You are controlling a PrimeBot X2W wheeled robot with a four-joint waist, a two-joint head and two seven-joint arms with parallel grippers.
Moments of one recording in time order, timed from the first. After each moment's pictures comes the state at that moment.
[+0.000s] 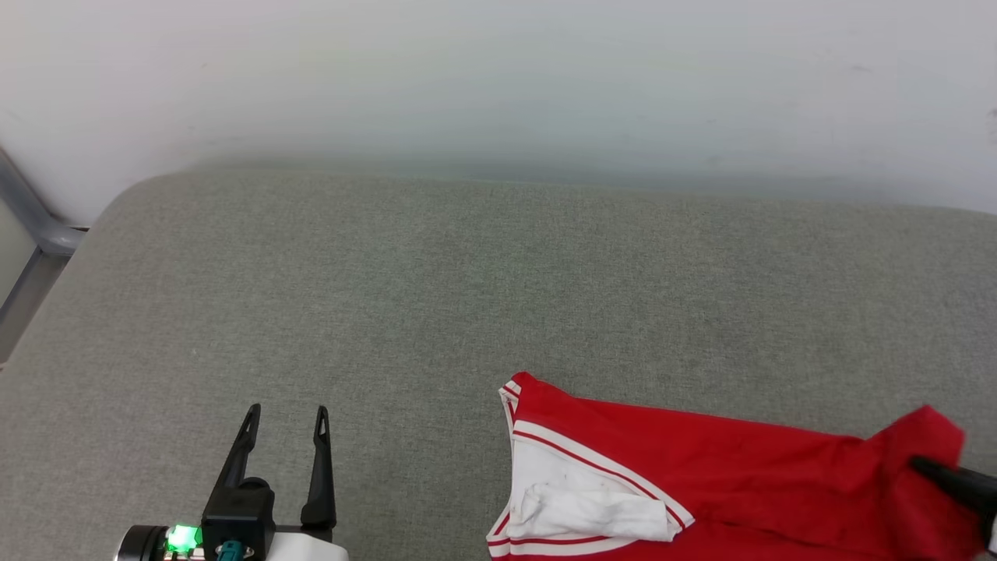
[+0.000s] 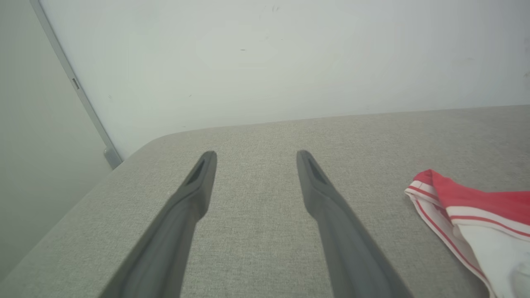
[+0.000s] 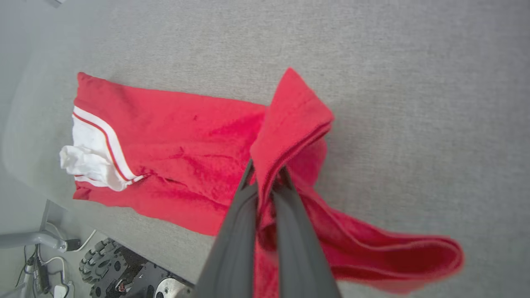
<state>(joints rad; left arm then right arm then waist) 0.08 0.16 -0.12 0.05 -0.05 0.14 -0.26 -0.08 -0.82 0.26 0.22 1.17 0.13 0.50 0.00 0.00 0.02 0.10</state>
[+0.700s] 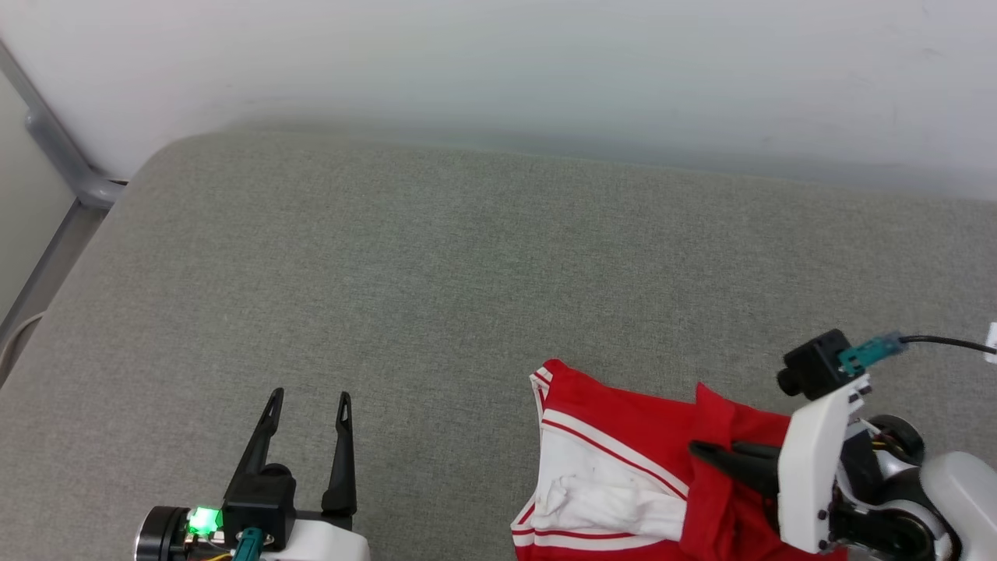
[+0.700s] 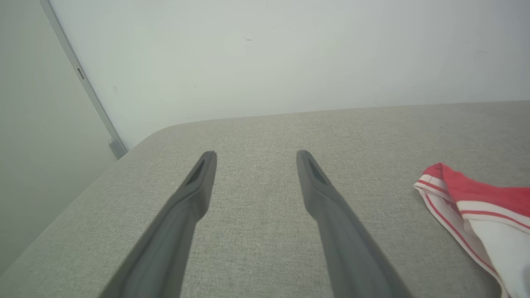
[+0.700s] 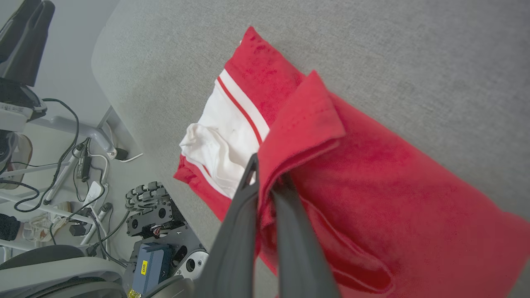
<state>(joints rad) 0.05 0.12 -0.13 0.05 -0.02 0.11 -0.26 -0.27 -0.57 0.51 0.03 1.00 0.13 0.63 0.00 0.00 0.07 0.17</state>
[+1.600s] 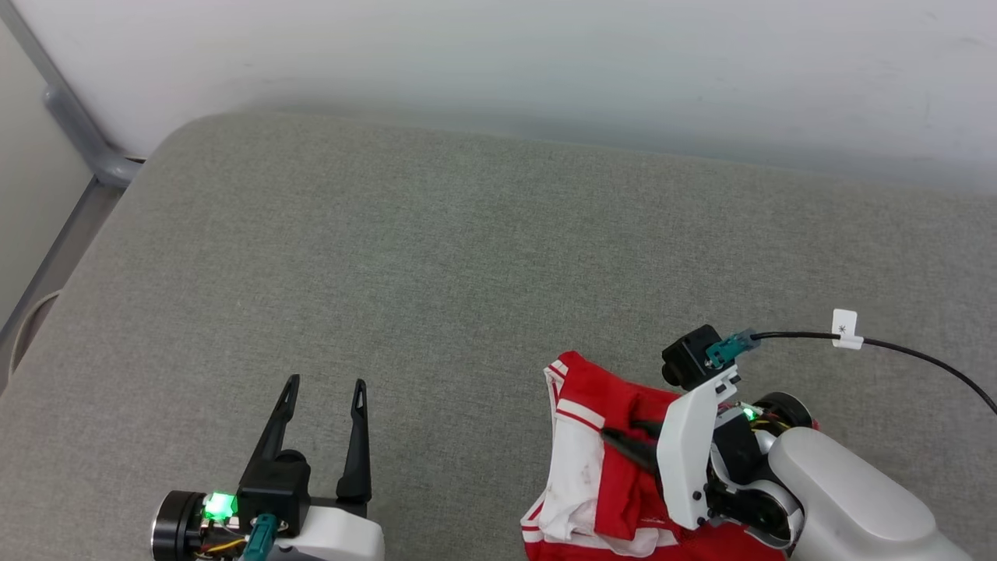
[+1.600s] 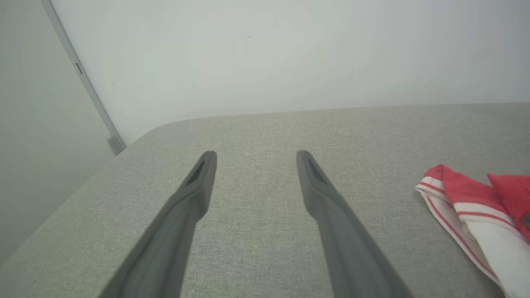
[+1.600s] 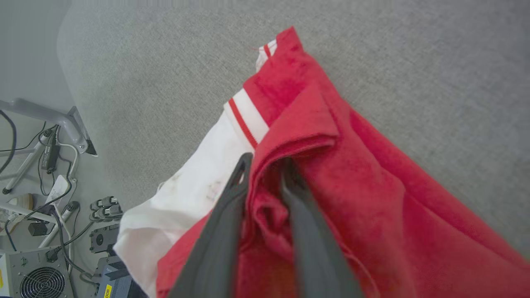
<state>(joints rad) 0.02 0.10 -0.15 0.07 -0.02 0.11 -0.26 -0.53 -0.34 0.82 0.48 0.88 0.13 0.40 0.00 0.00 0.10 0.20</state>
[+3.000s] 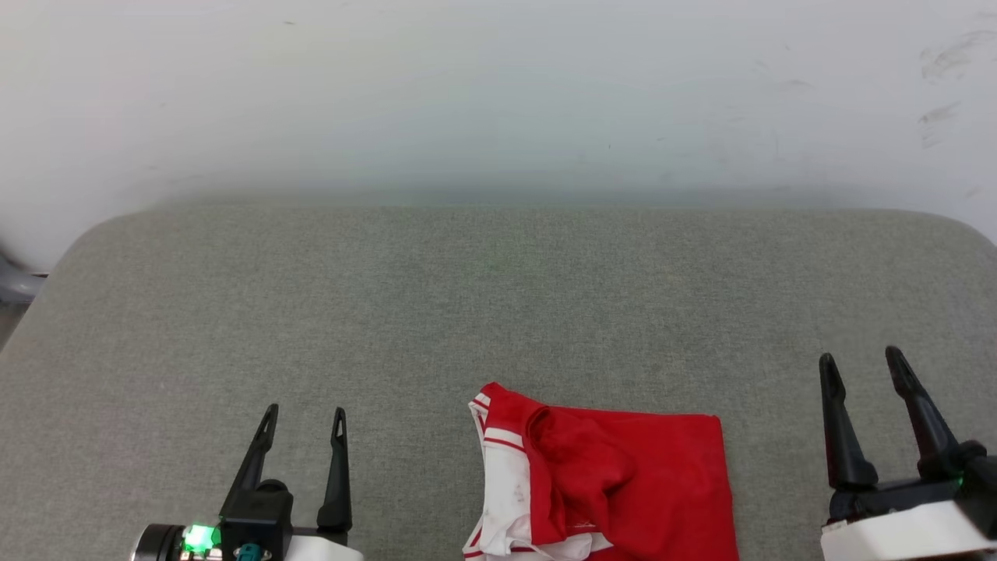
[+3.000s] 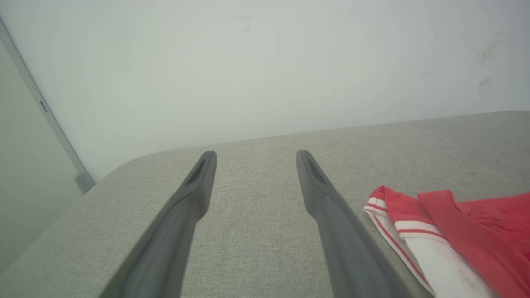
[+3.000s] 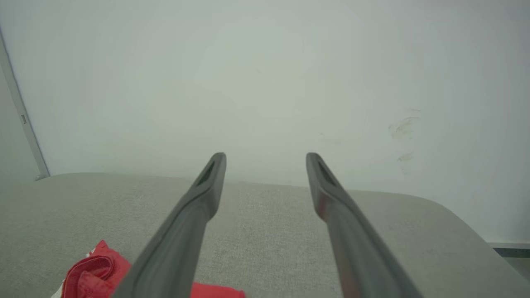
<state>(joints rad) 0.08 0.12 -0.13 0.05 -0.01 0.12 -0.26 0.05 -0.14 -0.04 -0.03 0.18 0.13 -0.26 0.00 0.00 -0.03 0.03</state>
